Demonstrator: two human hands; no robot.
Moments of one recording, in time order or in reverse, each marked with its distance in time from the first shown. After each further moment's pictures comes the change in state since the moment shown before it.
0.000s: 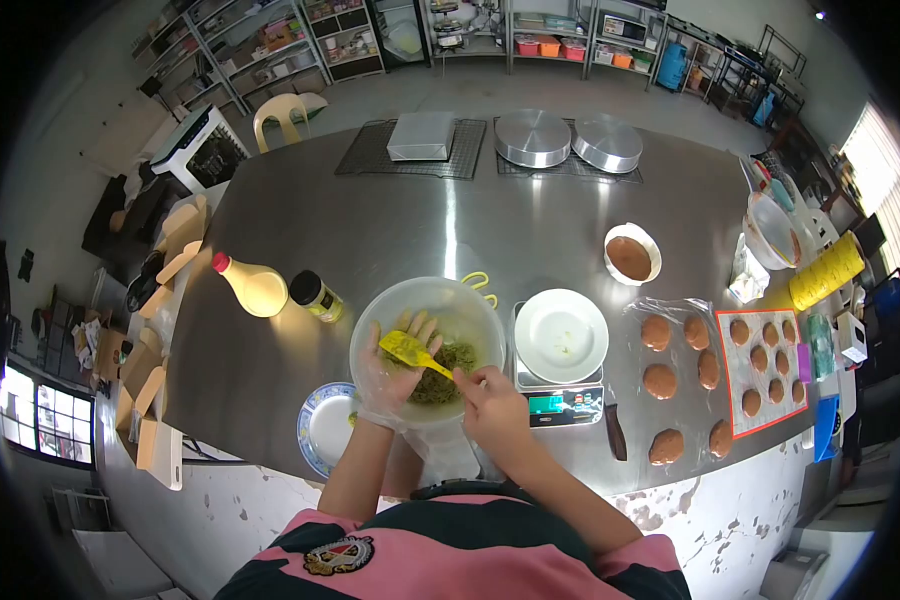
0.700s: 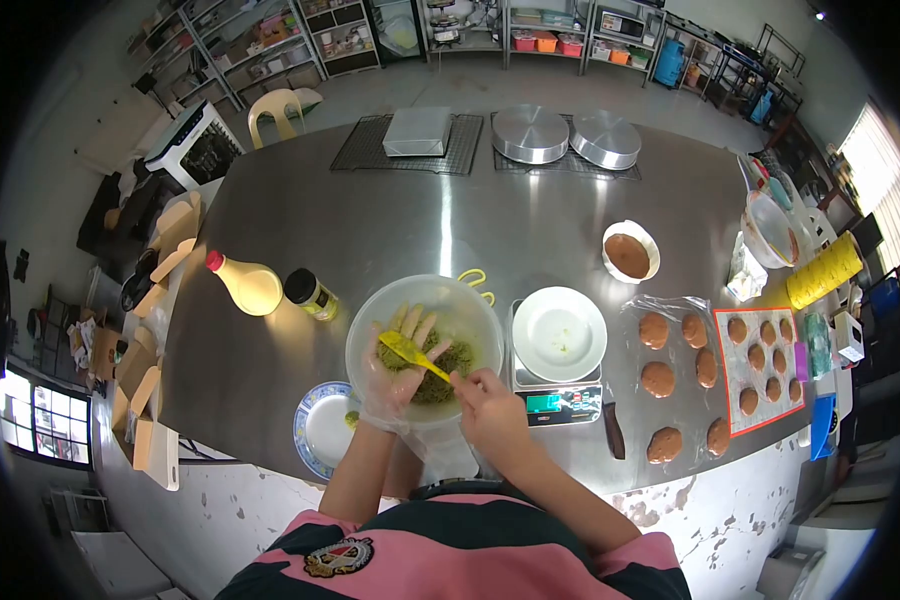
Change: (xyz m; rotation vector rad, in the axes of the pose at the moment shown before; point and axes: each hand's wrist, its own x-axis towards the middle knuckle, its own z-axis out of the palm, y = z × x) left_hand 0.002 -0.008 -0.005 0.085 -0.195 0.042; right_hand 0.001 -0.006 -0.002 0.057 -0.026 0.072
